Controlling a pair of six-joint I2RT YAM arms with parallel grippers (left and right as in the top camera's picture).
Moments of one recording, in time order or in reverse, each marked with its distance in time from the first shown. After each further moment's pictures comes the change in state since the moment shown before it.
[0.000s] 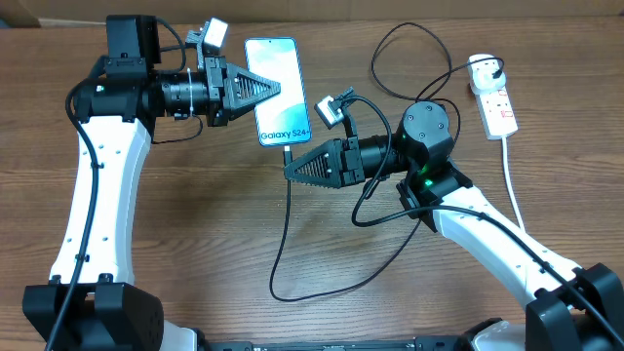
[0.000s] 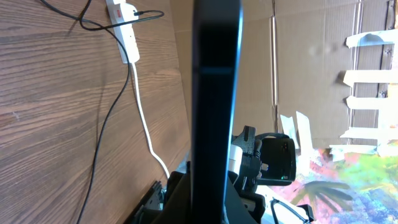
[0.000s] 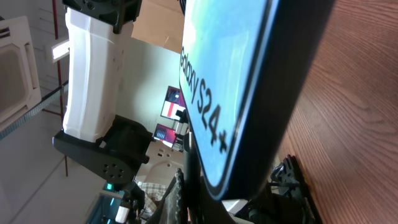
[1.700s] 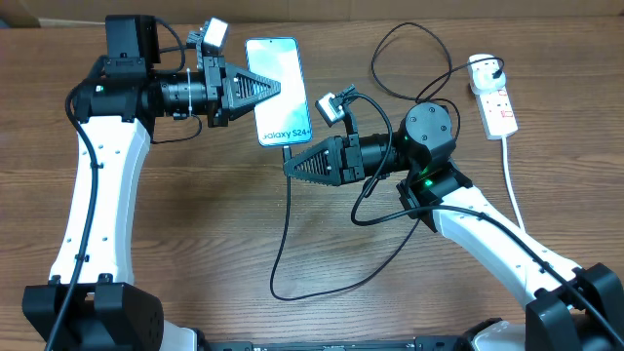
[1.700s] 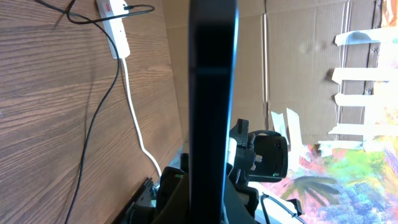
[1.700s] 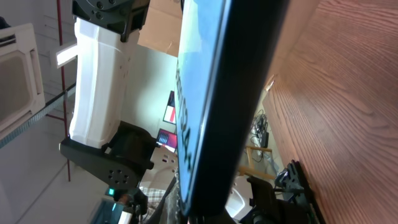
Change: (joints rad) left arm 0.000 0.000 0.000 0.002 0.039 -0.018; right arm 0.000 0.000 0.000 0.049 0.022 0.054
